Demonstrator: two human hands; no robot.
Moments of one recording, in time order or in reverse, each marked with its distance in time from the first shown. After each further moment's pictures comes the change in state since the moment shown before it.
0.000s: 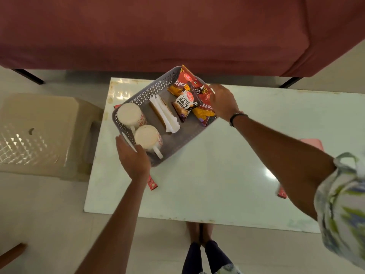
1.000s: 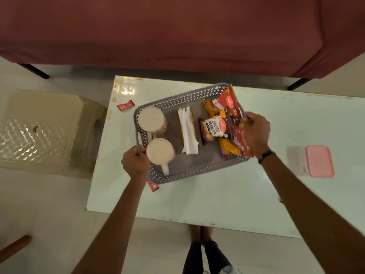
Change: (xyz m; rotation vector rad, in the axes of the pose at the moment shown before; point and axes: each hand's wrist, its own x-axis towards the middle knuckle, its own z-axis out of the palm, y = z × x) left_hand 0.010 0.002 -0.001 0.083 -0.091 -0.128; right_hand -0.075 0.048 -0.014 0.128 0.268 0.307
